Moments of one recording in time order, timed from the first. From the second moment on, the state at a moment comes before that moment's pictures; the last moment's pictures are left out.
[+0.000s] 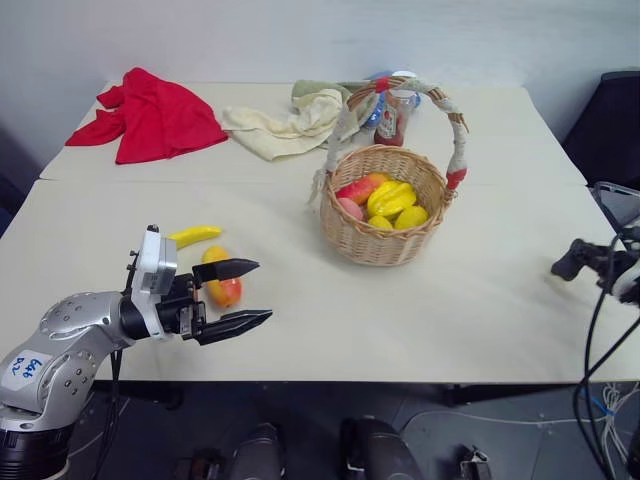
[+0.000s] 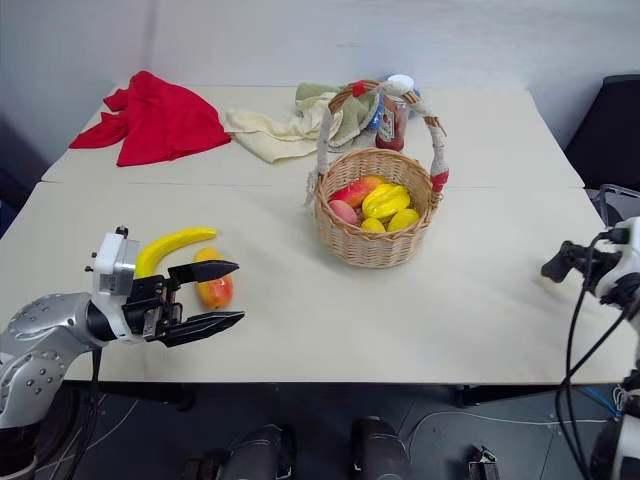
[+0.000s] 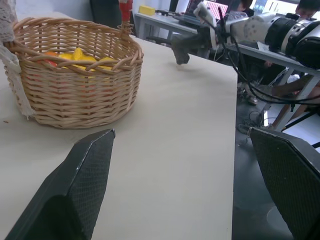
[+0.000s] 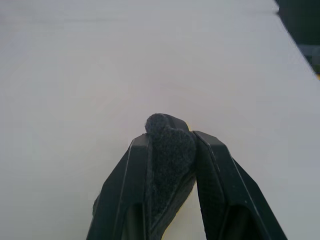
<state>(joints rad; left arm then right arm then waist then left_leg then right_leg) -0.10 0.76 0.27 -0.42 -0.83 0.58 -0.97 -0.55 -0.87 -0.42 0.82 0.37 0.38 0.64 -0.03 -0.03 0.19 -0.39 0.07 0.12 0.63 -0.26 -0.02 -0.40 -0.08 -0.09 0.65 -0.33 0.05</state>
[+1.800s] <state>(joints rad) -0.38 1.01 0.32 0.33 -0.54 0.88 -0.72 -0.21 -0.51 0.00 -0.30 0.54 0.01 1.05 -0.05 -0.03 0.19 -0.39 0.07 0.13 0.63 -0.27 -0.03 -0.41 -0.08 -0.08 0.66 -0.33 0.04</state>
